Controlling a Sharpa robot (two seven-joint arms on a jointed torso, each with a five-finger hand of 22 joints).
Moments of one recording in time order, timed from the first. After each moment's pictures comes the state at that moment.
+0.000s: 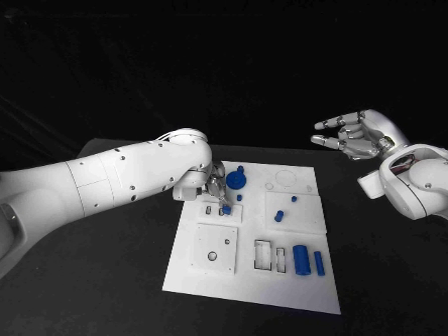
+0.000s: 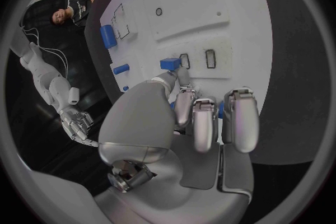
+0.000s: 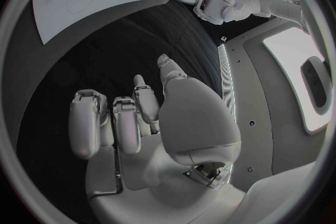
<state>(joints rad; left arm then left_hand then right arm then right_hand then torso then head) 1.40 -0.48 -0.08 1.24 -1.01 0.38 -0.68 1.26 -0.01 0.31 0.24 0.08 0.91 0.03 0.65 0.67 1.39 -0.05 1.32 1.27 1.47 -0.11 1.57 1.31 0.05 1.46 0.01 1.48 1.31 1.27 -0.99 0.05 1.54 -0.82 -0.49 0.15 1.32 -0.07 0.05 0.15 0.23 0.96 0.15 0.07 0.07 1.40 0.06 1.22 1.31 1.46 -0.02 1.54 1.31 0.06 1.45 0.09 1.41 1.25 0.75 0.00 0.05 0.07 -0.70</state>
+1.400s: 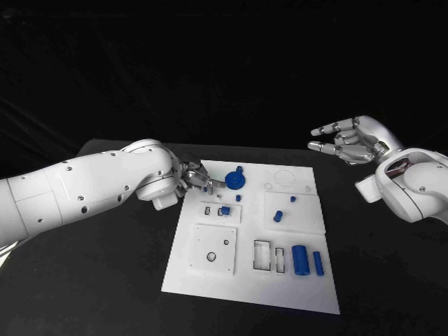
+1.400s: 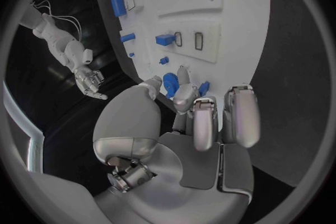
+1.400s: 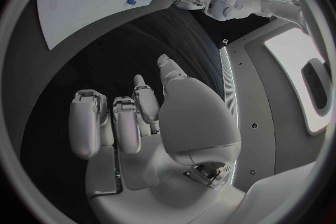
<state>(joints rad) 1.36 -0.70 -0.07 1.39 -0.89 0.03 -0.51 1.01 -0.10 0.24 0.29 0.08 0.88 0.05 0.63 0.69 1.25 -0.02 1.16 1.09 1.47 -0.09 1.57 1.31 0.05 1.46 0.02 1.38 1.25 1.26 -0.98 0.04 1.53 -0.83 -0.47 0.14 1.32 -0.07 0.05 0.15 0.23 0.96 0.15 0.07 0.07 1.40 0.06 1.22 1.31 1.46 -0.02 1.54 1.31 0.06 1.45 0.09 1.41 1.24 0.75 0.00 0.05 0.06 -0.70</state>
